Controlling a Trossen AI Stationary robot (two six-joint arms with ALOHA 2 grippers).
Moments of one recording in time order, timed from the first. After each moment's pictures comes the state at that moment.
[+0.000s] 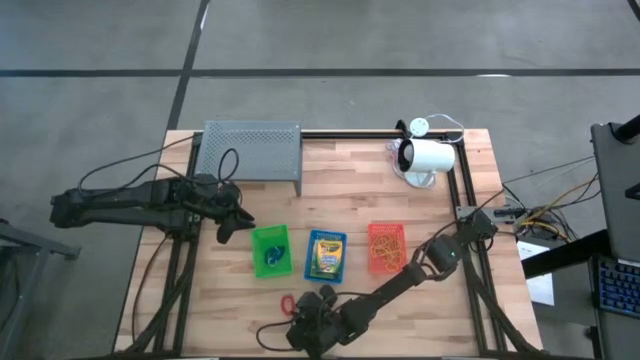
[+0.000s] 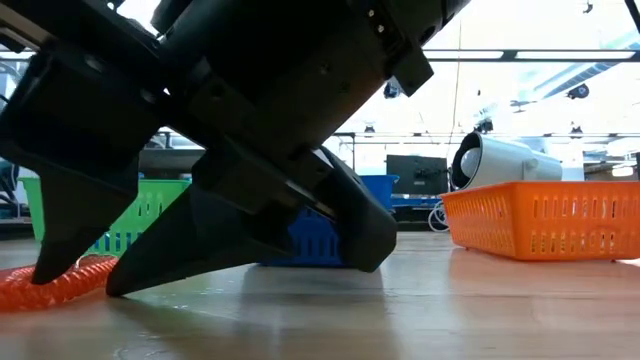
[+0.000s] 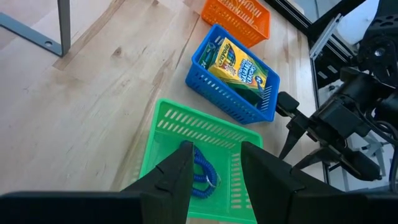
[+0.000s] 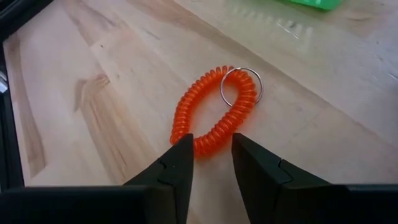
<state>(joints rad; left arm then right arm) 0.12 0.60 0.48 -0.53 0.24 -0.49 0.57 2.54 1.96 -0.36 0.64 1.20</state>
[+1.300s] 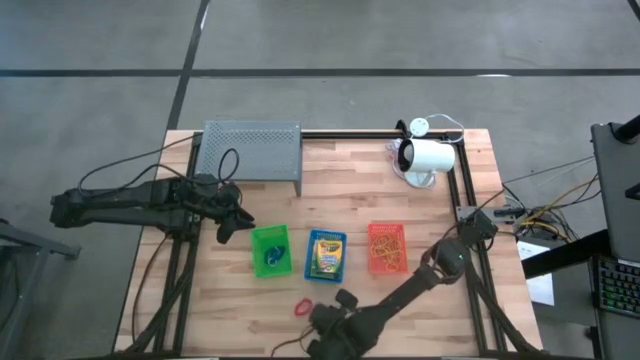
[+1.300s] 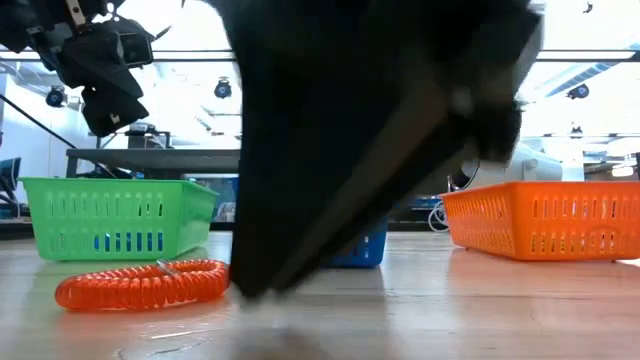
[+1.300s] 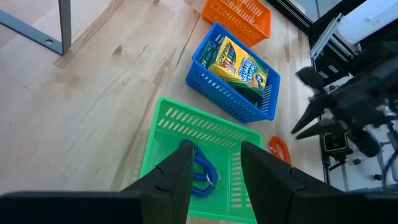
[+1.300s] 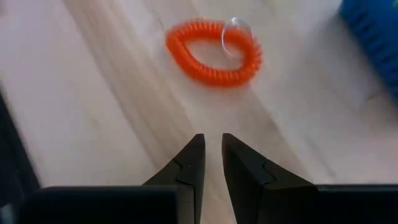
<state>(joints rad) 0.12 0.60 0.48 -0.54 0.24 -0.50 0.63 2.49 2.12 -0.89 0.45 1.17</state>
